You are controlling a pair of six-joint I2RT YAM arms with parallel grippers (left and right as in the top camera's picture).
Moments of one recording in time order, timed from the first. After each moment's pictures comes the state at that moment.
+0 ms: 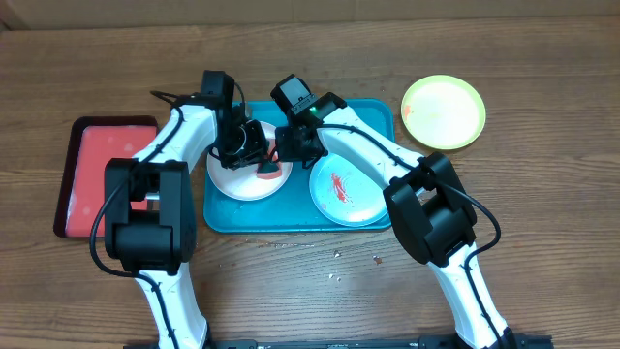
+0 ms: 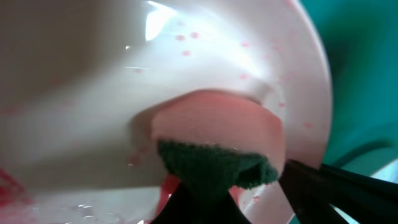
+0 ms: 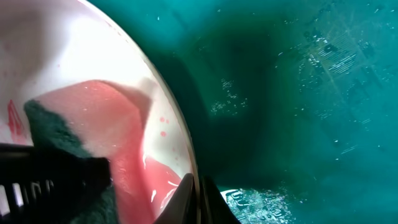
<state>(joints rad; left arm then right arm) -0.08 2.11 1.45 -0.79 0.40 -0.41 0.65 2.37 1.93 -0.82 -0.14 0.51</state>
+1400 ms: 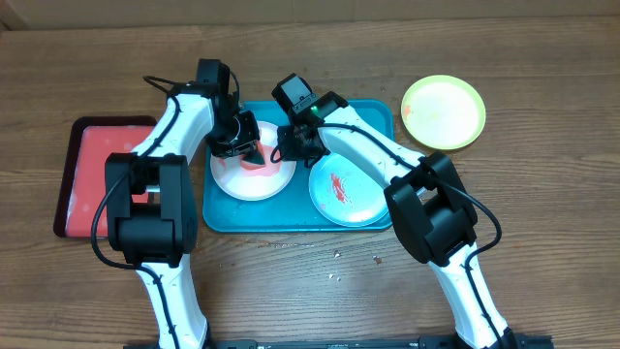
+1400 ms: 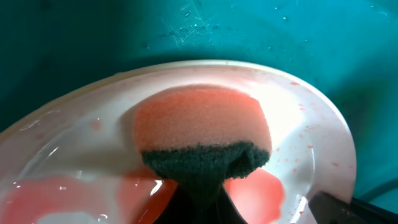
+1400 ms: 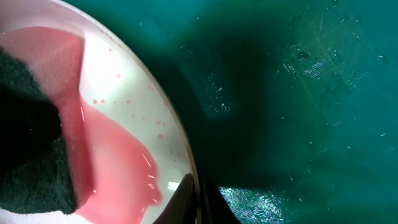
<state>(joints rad) -0.08 2.16 1.56 -0.83 0.28 -0.36 0.64 2.37 1.93 -0.82 -0.13 0.51</state>
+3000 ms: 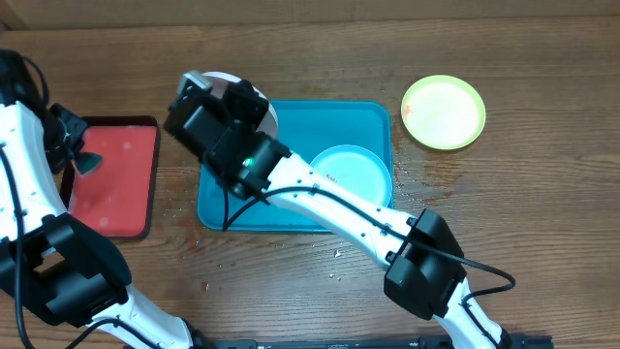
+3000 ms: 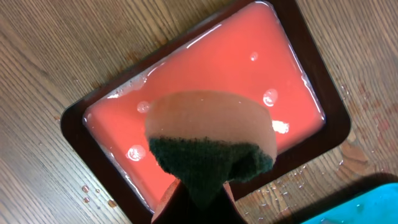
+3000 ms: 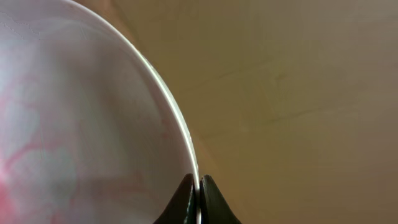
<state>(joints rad) 0.51 1.93 1.84 -1.23 -0.09 -0.51 0.99 2.23 2.11 -0.56 0.95 -0.52</state>
